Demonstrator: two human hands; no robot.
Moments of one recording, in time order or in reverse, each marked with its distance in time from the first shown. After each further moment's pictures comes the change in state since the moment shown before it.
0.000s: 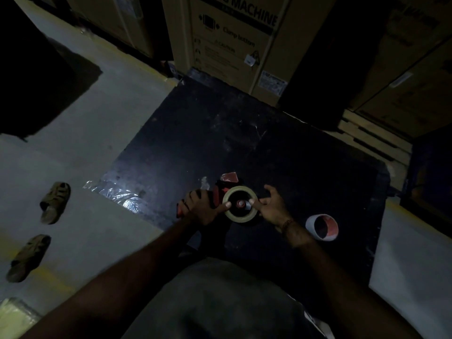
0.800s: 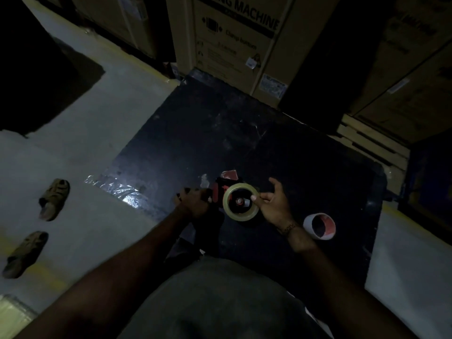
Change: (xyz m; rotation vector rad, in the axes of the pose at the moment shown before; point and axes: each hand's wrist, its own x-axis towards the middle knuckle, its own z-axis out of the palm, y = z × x) left_hand -0.013 0.001 -0.030 0.216 -0.032 0.092; right_hand -0.026 -0.007 -0.006 0.021 0.077 -0.139
